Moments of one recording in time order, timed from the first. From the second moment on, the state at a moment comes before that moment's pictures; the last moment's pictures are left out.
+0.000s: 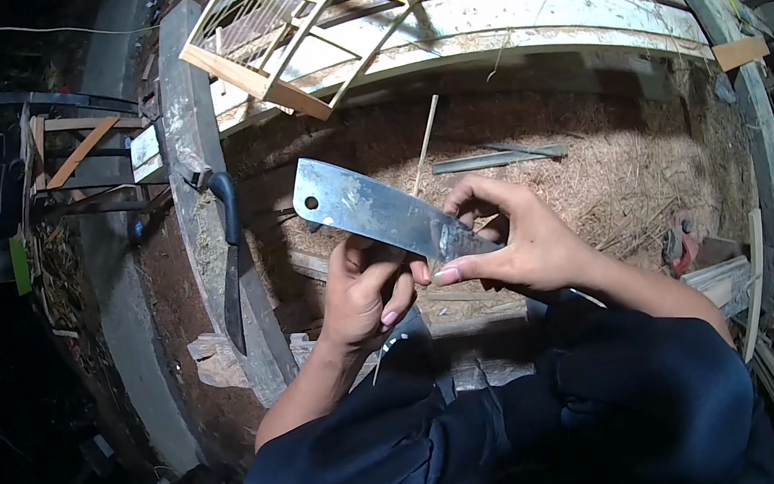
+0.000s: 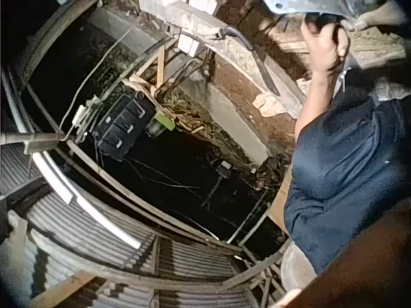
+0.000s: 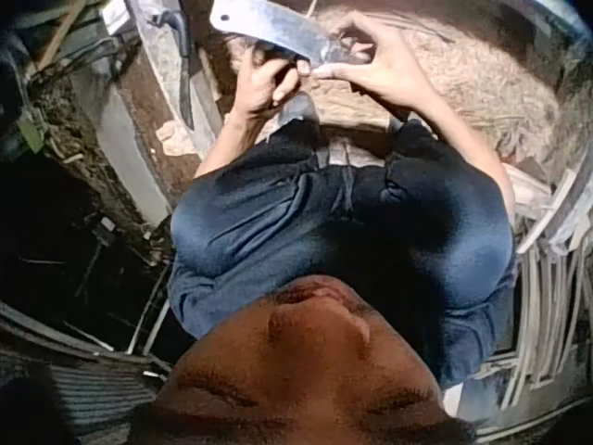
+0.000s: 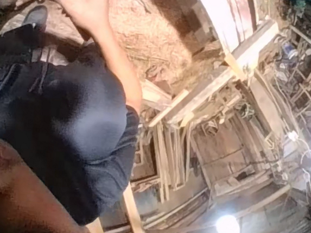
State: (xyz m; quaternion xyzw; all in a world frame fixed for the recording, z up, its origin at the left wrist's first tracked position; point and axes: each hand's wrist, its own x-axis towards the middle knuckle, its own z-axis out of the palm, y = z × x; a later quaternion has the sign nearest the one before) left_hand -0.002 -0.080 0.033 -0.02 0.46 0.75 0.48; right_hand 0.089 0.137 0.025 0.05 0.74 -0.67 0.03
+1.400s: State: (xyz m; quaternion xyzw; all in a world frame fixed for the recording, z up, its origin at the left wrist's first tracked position) left_hand 0.002 -0.076 0.034 0.04 0.54 0.69 0.48; right_hand 0.088 0.133 0.011 -0.01 0.84 -0.52 -0.16
